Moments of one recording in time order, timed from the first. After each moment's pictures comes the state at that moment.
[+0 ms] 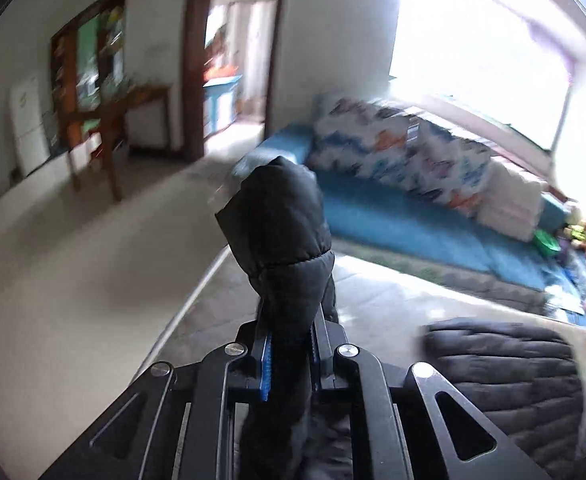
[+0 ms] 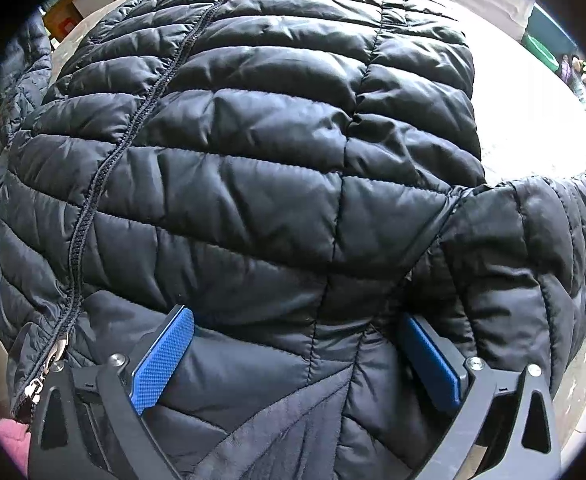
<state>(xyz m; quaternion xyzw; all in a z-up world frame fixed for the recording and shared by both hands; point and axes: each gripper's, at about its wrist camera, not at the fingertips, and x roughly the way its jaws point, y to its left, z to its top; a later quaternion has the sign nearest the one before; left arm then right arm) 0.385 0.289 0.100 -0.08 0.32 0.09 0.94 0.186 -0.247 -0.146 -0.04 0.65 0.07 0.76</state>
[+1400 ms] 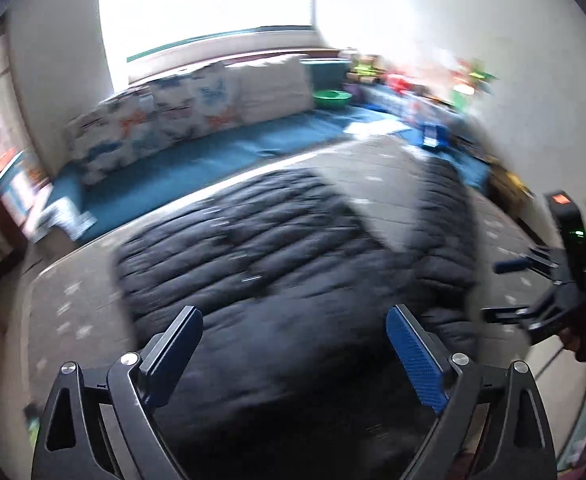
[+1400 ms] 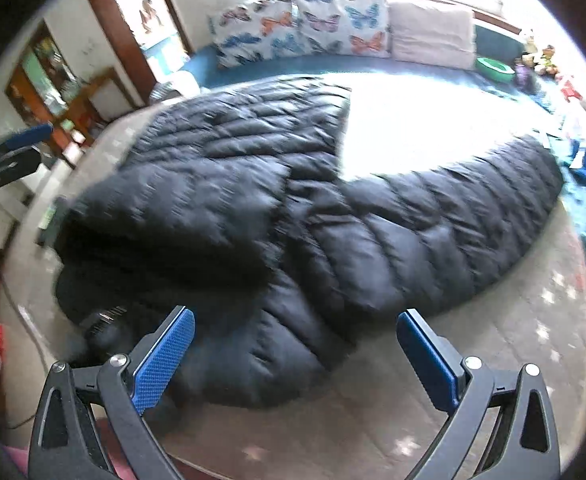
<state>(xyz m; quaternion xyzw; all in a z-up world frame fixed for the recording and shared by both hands) 0.161 -0.121 0.084 0.12 0.40 -0.23 0.88 0.080 -0.339 -0.034 0.06 0.51 0.10 0.85</state>
